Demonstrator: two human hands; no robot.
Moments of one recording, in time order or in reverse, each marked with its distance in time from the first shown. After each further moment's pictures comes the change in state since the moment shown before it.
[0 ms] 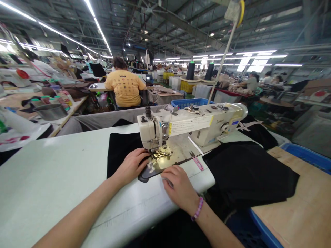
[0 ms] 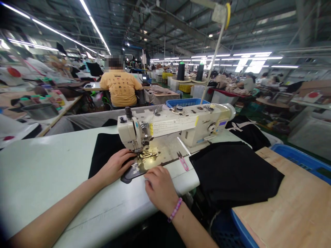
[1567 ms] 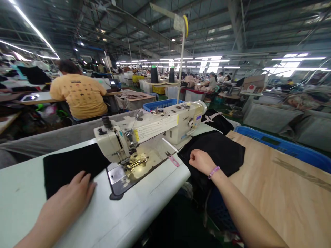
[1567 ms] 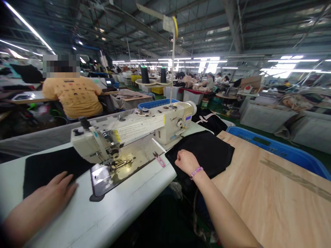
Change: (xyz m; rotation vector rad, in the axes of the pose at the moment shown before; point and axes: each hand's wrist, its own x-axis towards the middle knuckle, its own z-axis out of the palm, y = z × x) left_hand -0.032 -0.026 -0.035 0.326 -0.039 -0.231; right_hand -0.034 0.109 -0.138 -0.203 0.028 0.703
